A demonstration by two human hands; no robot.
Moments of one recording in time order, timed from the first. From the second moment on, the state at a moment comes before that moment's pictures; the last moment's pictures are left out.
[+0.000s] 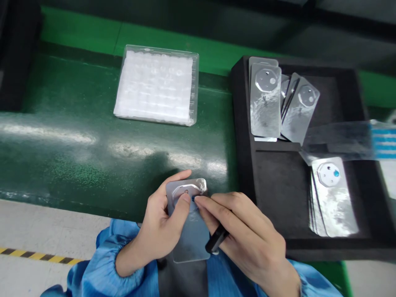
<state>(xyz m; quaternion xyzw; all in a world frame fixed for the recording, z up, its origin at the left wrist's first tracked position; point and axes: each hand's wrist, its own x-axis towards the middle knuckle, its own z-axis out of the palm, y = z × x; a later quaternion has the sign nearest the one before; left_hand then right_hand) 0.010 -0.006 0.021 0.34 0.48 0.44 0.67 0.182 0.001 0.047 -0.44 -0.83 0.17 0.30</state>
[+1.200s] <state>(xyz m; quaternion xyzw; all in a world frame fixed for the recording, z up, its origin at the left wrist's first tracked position) 0.015 0.001 0.024 0.33 0.52 0.46 0.64 0.187 0.004 0.048 -0.38 -0.88 0.13 0.26</state>
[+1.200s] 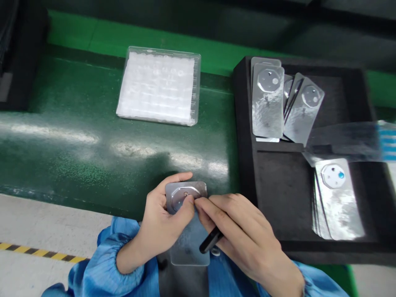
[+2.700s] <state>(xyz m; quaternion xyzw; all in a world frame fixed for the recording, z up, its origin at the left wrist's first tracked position) 0.006 0.002 0.026 0.32 0.49 0.42 0.69 0.189 0.001 0.042 -0.37 -0.87 0.14 0.28</state>
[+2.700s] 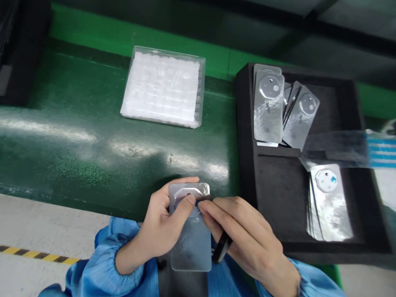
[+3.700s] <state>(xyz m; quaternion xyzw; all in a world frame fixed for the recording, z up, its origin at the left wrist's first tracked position) 0.008 0.001 0.026 0.34 0.52 0.41 0.67 0.192 0.002 0.049 -0.38 -0.88 0.14 0.25</state>
